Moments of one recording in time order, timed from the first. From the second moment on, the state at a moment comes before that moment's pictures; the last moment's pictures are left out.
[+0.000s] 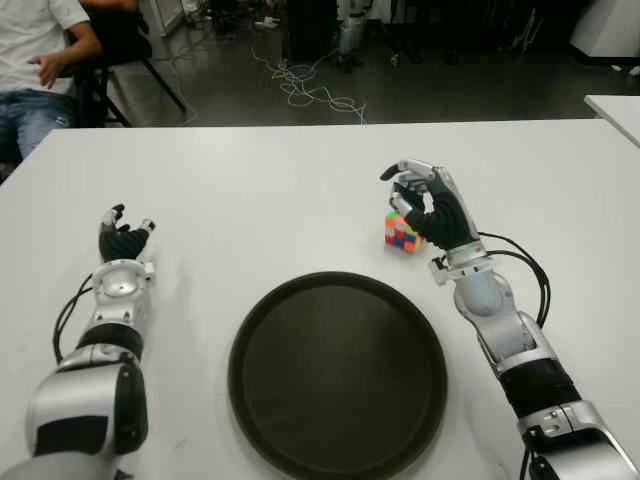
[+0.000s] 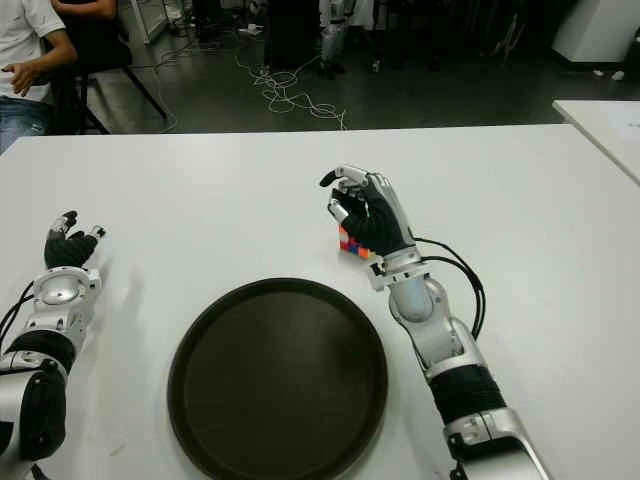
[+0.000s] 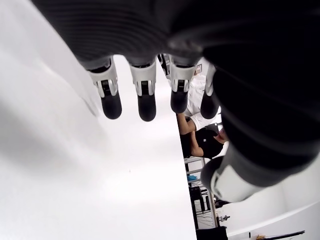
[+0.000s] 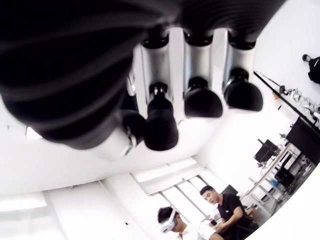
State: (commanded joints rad) left arm -0.69 0.29 0.23 1.28 0.00 -0.24 0.25; right arm -0.37 -0.16 0.15 0.37 -0.36 -0.53 -0.18
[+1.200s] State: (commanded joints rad) left arm -0.68 0.29 0.22 1.28 0.01 -0.25 0.27; right arm -0.42 -0.19 0.10 0.47 -0.30 -0.53 -0.13
